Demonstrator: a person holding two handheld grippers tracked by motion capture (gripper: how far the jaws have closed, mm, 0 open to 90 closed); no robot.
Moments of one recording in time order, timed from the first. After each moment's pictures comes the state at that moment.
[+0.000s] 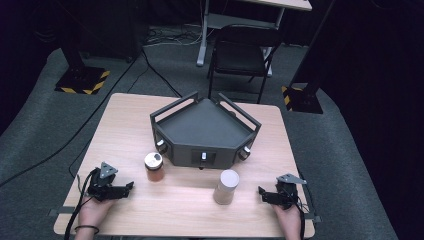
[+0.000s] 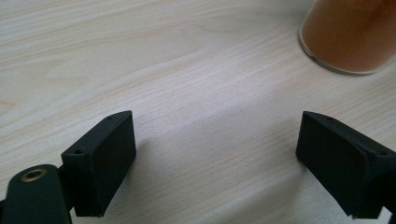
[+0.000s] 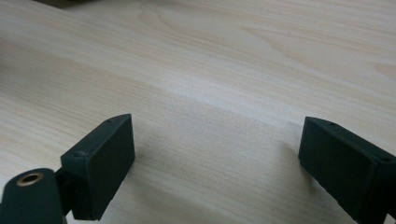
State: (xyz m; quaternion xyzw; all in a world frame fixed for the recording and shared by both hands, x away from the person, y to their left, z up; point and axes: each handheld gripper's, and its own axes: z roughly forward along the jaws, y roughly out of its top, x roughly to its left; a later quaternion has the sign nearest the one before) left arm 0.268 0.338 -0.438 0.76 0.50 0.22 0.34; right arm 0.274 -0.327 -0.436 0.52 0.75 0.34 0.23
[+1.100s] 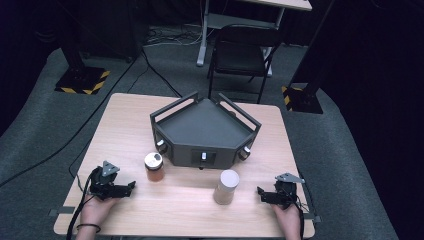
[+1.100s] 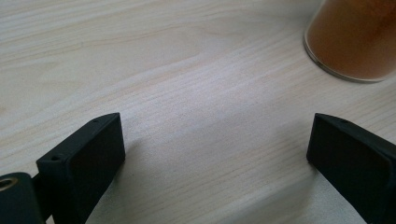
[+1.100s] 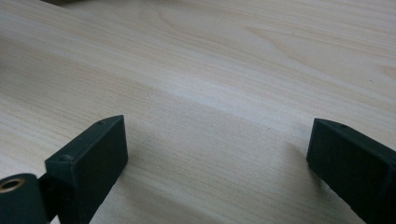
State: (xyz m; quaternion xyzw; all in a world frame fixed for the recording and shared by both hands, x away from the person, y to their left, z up) left arm 0.275 0.333 -0.438 0.76 0.51 0.22 0.33; right arm 0.278 -0.327 -0.435 0.51 0.76 0.33 0.23
